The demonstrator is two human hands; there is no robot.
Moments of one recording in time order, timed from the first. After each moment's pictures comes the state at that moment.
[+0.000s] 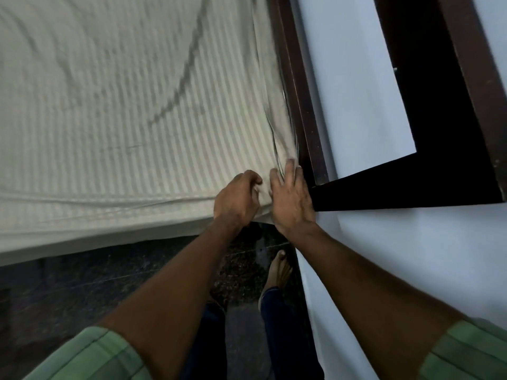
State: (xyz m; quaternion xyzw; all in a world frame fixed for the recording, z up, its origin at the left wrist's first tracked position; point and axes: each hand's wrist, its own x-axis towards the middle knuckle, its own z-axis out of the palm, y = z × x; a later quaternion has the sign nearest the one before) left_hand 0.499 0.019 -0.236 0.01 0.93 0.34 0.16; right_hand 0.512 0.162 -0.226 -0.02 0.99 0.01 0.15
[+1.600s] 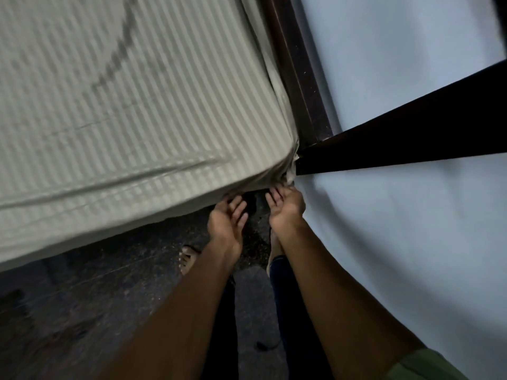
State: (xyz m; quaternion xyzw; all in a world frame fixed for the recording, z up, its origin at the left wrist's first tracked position) left_hand 0.577 0.026 -0.291 -0.52 0.39 0.71 0.26; right_hand 0.560 0.147 -0.319 0.65 0.31 -0.69 -0.01
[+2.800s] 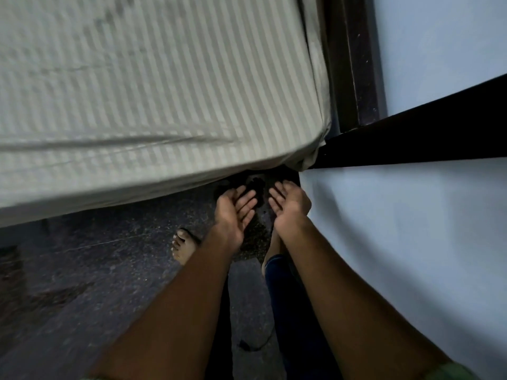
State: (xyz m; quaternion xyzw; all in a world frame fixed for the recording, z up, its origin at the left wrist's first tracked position) left_hand 0.597 0.019 -0.359 -0.54 0.37 0.69 0.32; right_hand 0.578 0.132 -0.365 0.64 0.39 -0.65 0.10
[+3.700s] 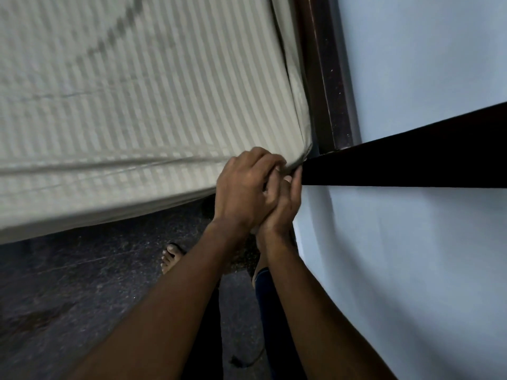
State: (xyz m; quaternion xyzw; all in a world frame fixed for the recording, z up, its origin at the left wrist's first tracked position) left_hand 0.531 0.047 -0.268 0.13 0.92 0.36 -0.02; right_hand 0.570 0.118 -0.322 0.46 0.43 -0.77 -0.03
